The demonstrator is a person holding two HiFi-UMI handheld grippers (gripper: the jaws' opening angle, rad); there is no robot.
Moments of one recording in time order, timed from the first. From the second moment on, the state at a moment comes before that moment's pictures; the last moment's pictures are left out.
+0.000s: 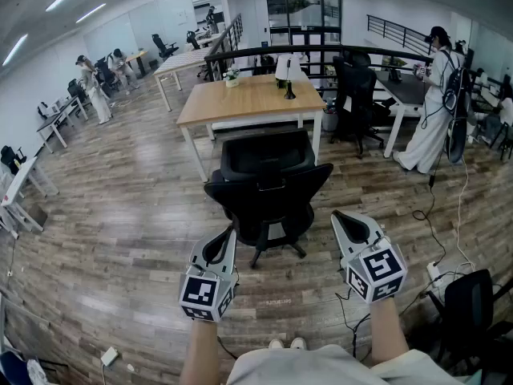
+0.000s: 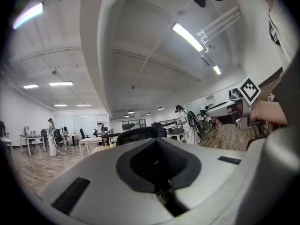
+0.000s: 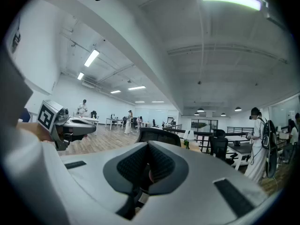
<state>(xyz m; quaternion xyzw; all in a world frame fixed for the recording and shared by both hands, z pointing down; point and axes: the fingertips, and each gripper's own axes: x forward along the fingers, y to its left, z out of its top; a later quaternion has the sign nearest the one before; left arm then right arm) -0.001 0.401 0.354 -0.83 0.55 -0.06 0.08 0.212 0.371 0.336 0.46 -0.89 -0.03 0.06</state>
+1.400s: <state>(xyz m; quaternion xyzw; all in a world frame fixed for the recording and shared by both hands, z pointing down) -0.020 0.257 0.374 -0.81 0.58 -0.05 0.06 0.222 0.216 0.366 0.46 -0.89 0.00 0.05</state>
